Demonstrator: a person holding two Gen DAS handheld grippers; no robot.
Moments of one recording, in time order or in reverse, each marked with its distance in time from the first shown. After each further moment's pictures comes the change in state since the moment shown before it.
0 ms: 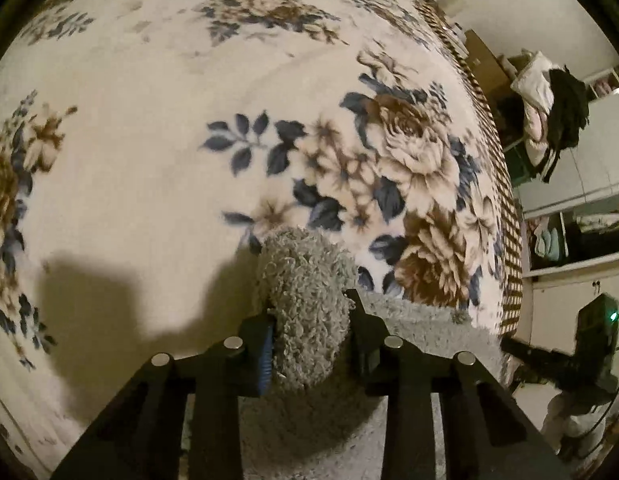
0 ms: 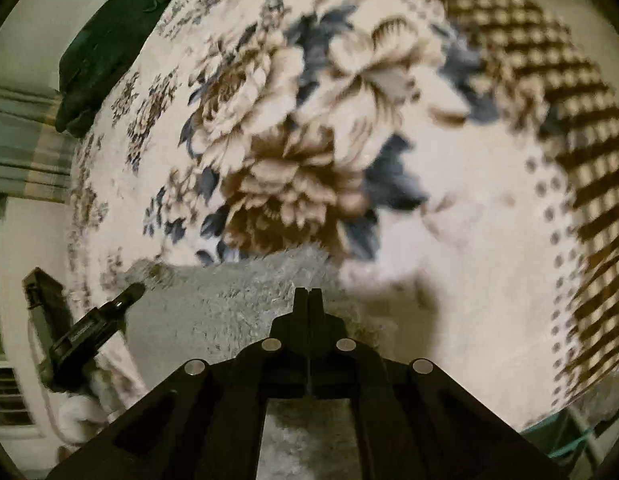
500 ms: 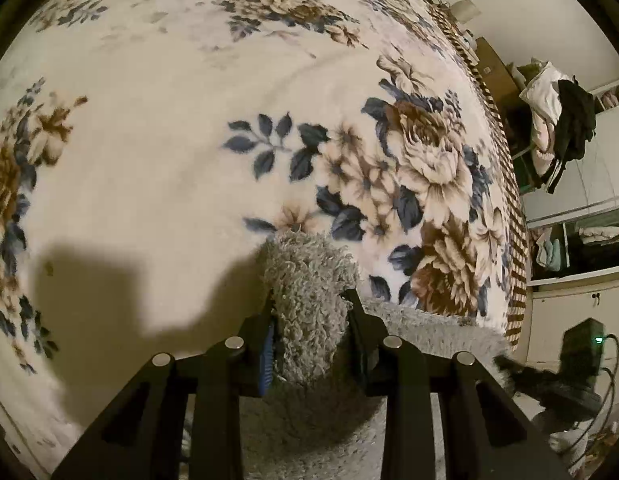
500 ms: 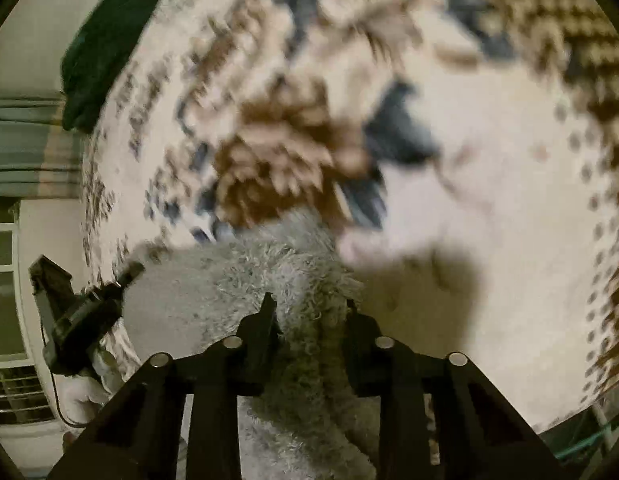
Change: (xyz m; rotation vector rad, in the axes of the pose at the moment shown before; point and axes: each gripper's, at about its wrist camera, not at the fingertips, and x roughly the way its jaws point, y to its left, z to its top) left arm 0.002 0.017 0.007 -0.028 -0.001 0.003; right arm 0.015 0.000 -0.005 -0.015 -0.062 0.048
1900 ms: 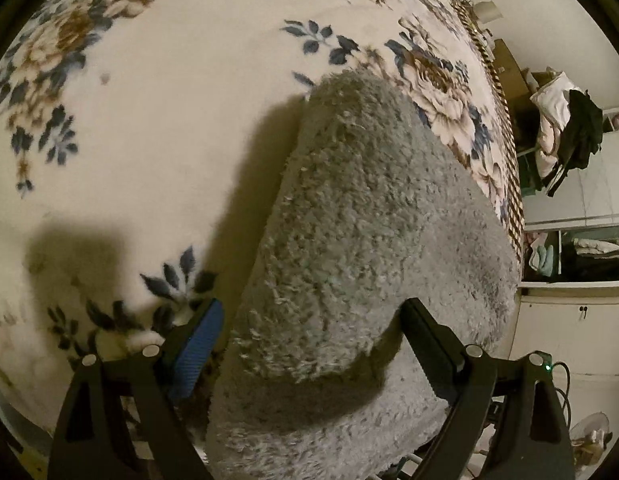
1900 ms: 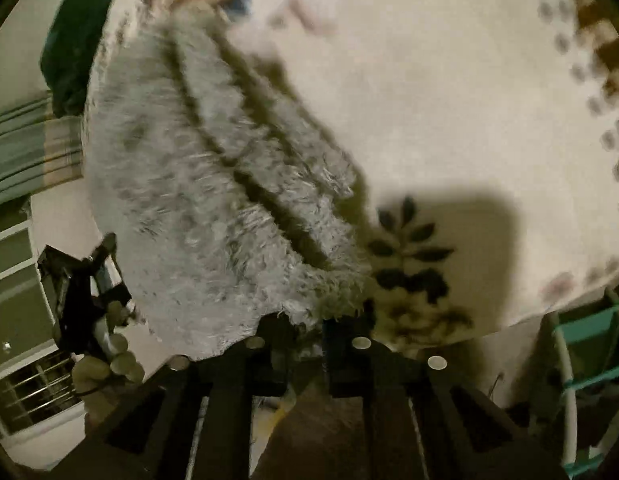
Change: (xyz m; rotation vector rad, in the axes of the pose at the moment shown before) left arm -0.022 0.012 -0.109 -0.114 0.069 -0.008; right arm 0.036 -0.078 -0.120 0.122 0.339 0.045
